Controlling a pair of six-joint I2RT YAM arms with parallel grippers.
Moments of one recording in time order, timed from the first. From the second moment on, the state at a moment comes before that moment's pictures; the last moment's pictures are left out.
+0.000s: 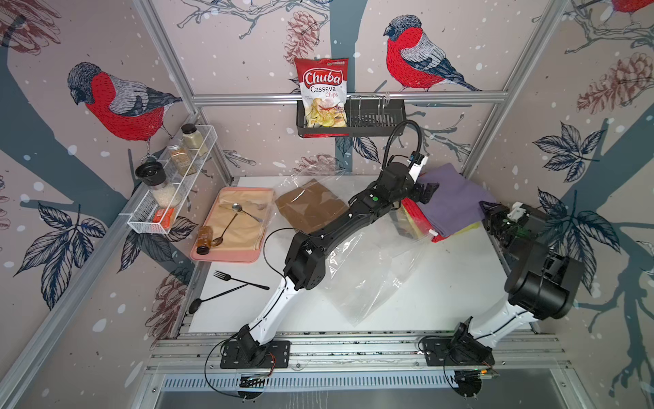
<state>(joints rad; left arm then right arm) -0.83 2.46 2.47 -0.18 0.16 -0.16 -0.58 1.71 0.93 0.38 -0.74 0.94</state>
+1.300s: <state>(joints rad) -0.70 2.64 2.50 -0.12 0.52 -0.29 -0.56 1.37 0.77 0.03 -0.49 0.66</state>
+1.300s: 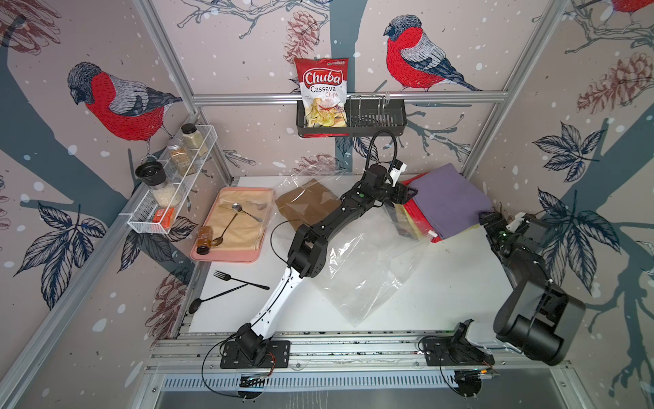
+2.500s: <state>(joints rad) -0.64 2.64 2.50 0.07 0.60 -0.40 -0.57 1.30 0.72 0.04 -0.53 0.65</state>
